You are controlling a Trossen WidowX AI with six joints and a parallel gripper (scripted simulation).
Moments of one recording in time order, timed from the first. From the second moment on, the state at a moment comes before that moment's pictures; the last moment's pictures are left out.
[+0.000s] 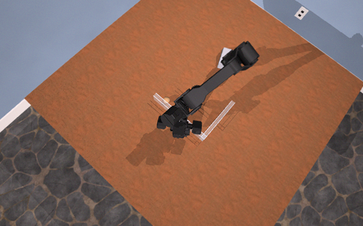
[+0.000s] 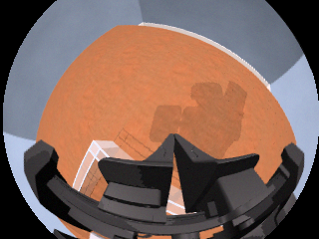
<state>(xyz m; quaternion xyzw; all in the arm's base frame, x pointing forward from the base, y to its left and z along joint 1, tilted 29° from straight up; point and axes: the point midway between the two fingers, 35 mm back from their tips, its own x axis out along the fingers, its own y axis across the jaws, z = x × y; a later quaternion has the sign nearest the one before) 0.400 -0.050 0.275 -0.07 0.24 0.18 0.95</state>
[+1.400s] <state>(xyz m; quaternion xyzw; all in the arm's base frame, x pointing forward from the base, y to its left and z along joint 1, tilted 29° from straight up) 0.311 -0.187 0.184 0.11 0.51 0.00 0.85</state>
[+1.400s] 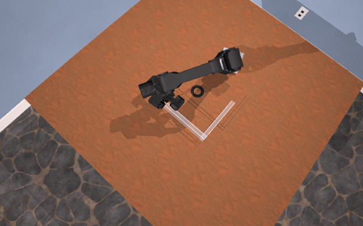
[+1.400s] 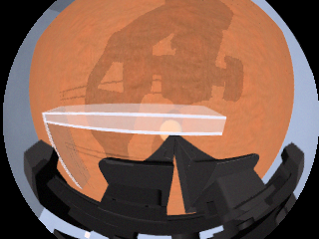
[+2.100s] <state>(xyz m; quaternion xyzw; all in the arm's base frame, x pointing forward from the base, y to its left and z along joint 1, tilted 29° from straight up) 0.312 -0.186 0.169 0.11 0.51 -0.01 0.85</state>
